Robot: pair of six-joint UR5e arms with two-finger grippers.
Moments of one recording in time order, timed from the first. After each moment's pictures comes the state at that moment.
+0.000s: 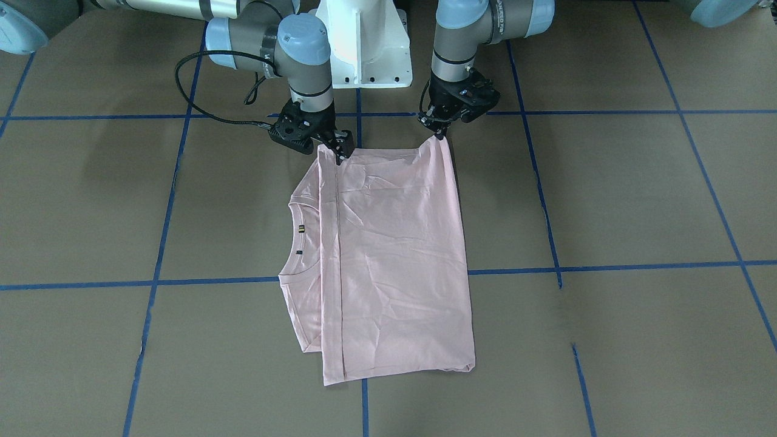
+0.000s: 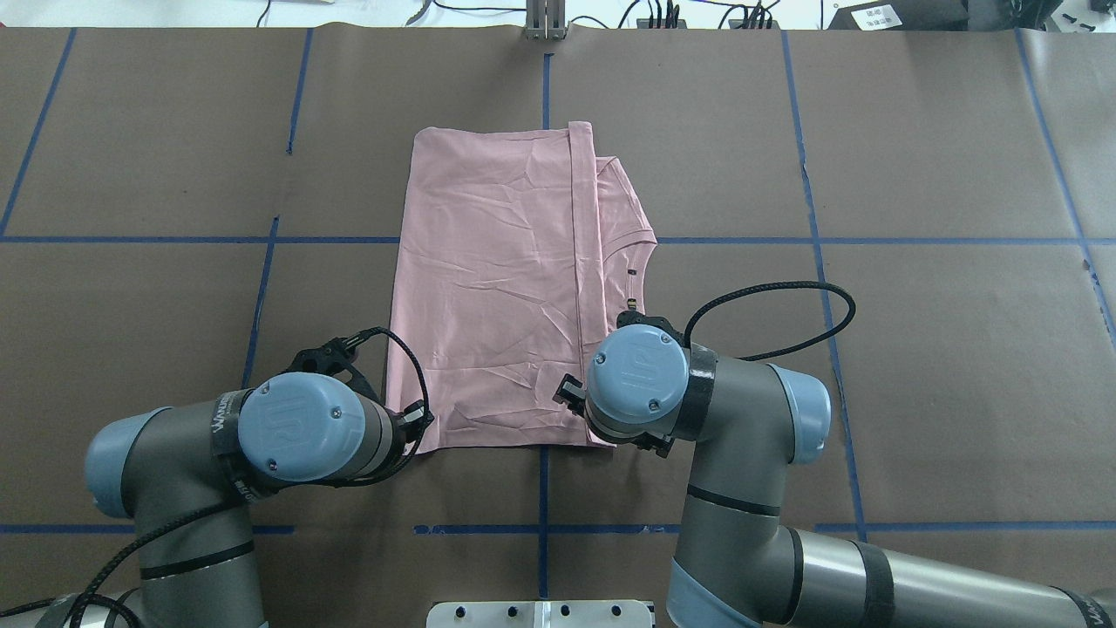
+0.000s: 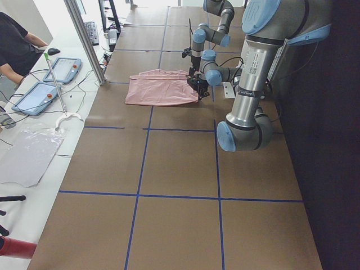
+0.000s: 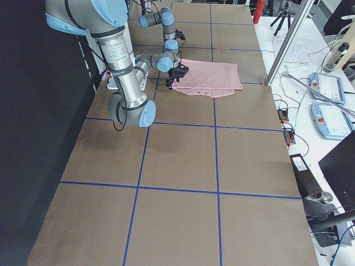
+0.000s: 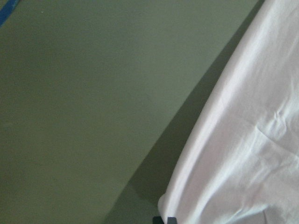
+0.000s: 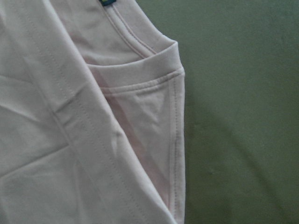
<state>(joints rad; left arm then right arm) -0.31 -1.96 -1.96 -1.57 -1.68 -1.98 0.33 -0.99 1.72 -1.56 1.75 1.83</state>
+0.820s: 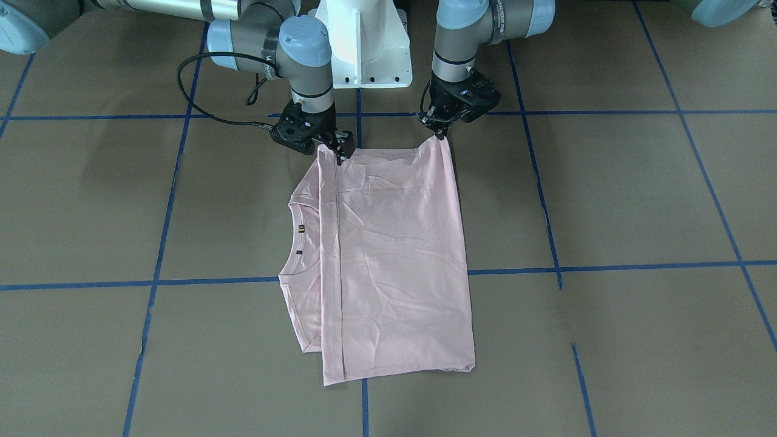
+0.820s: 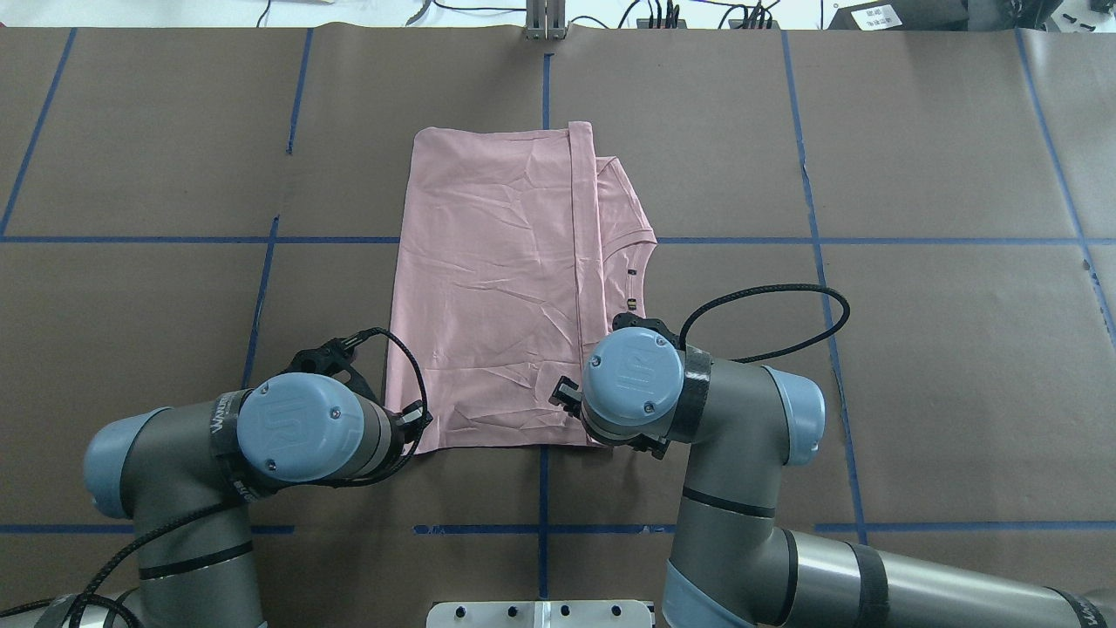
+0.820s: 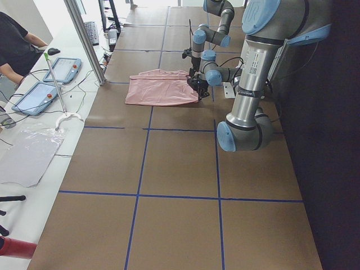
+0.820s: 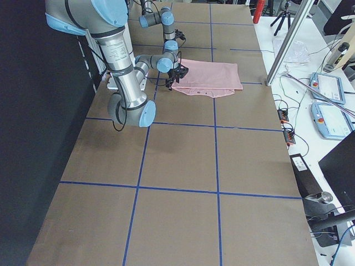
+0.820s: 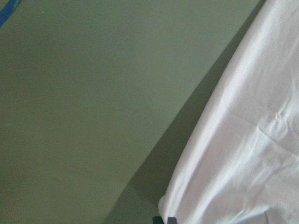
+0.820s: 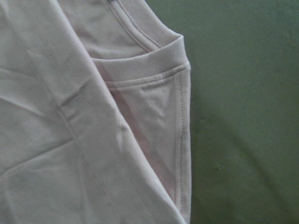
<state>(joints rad) -0.31 -1.96 -1.96 -1.57 -1.68 -1.98 0.33 -0.97 1.71 -1.56 1.75 1.83</state>
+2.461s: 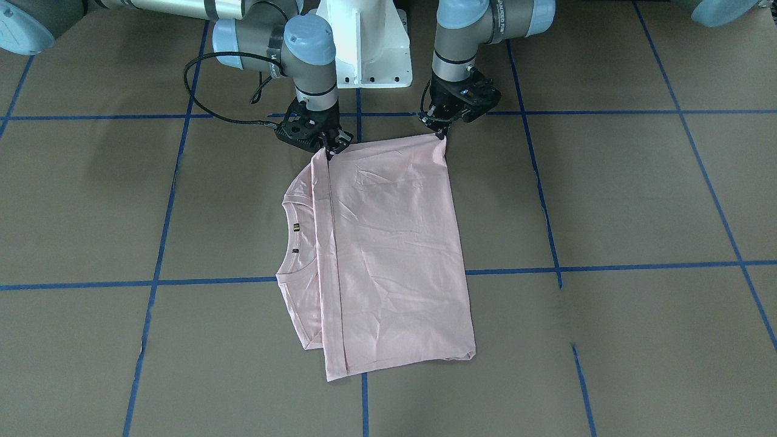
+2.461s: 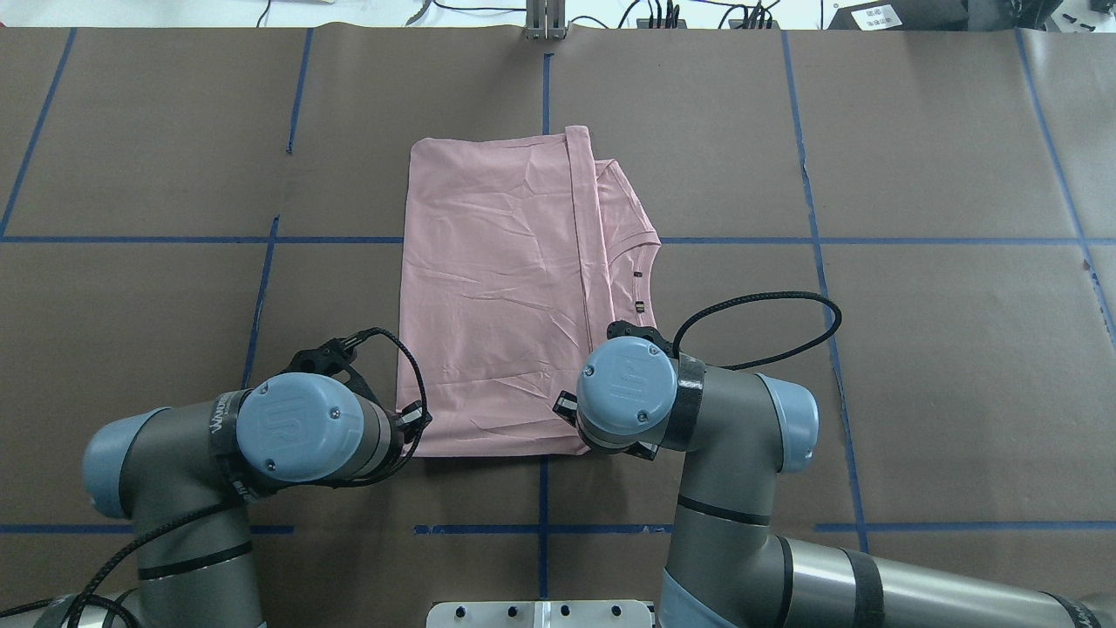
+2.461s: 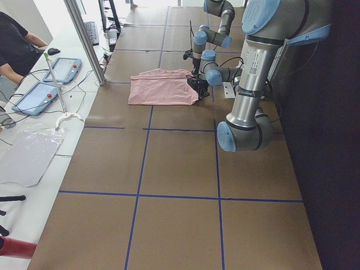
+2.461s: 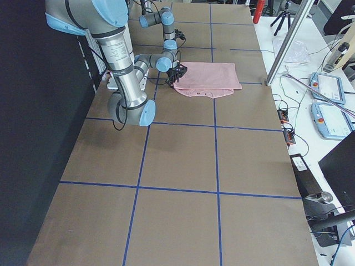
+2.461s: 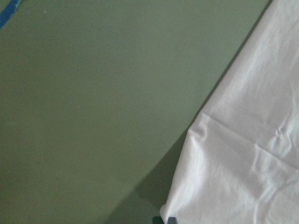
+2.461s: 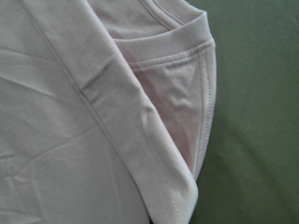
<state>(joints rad) -0.31 -1.96 -1.96 -1.57 -1.68 -1.98 0.32 -0.97 1.70 -1.56 1.75 1.82</state>
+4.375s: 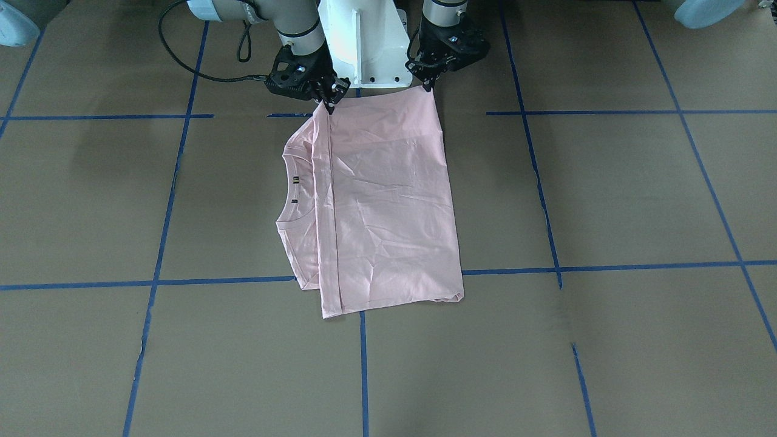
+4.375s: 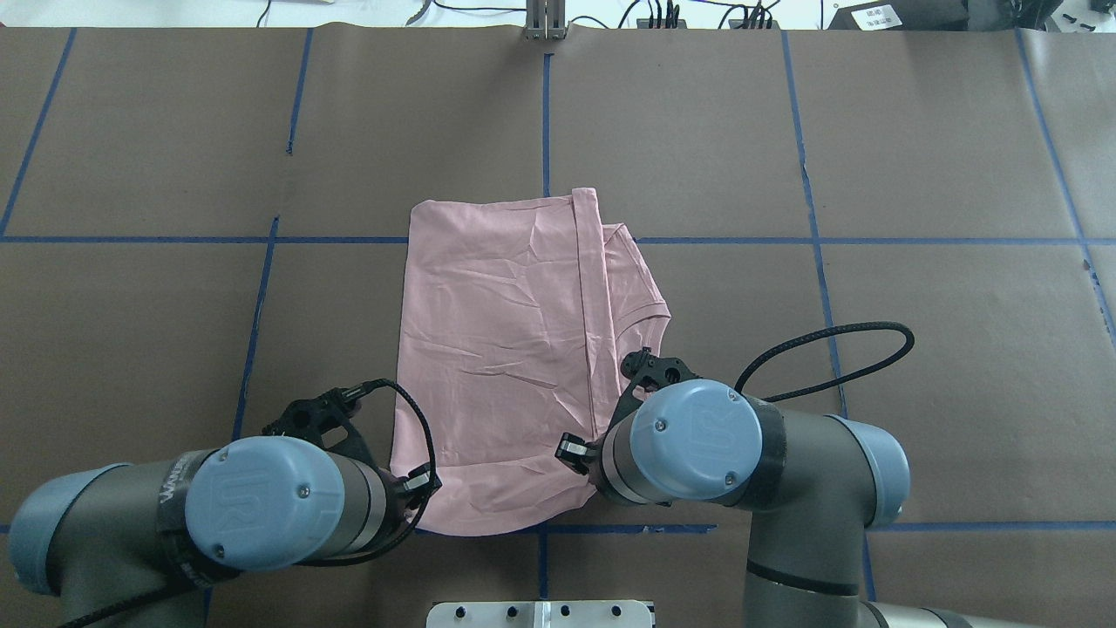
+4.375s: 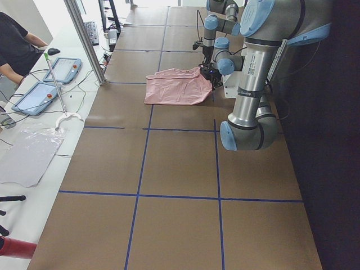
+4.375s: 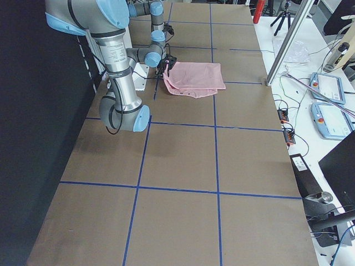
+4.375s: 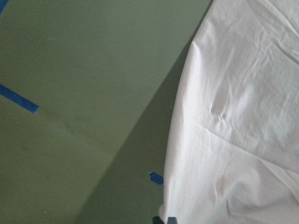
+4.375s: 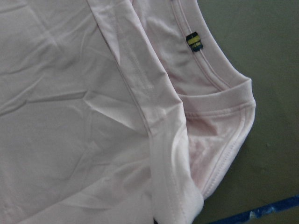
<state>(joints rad) -0.23 -1.96 -2.15 -1.43 -1.68 -1.96 0.27 -1.07 1.96 -1.55 1.75 1.81</state>
